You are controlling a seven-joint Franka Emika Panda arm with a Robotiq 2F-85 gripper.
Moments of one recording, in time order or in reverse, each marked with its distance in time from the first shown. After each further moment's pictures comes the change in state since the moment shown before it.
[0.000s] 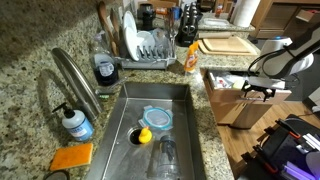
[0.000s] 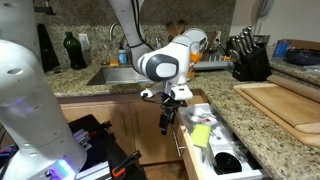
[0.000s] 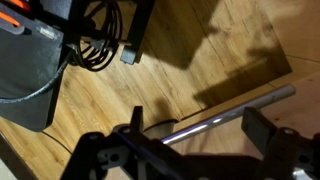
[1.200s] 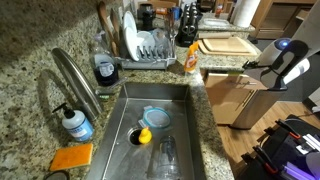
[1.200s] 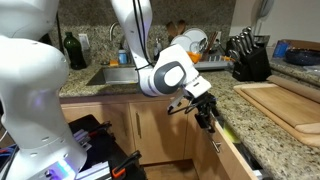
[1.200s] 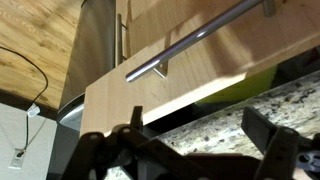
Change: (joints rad) arm 0.646 0.395 -0.718 0.060 -0.003 0.697 0.267
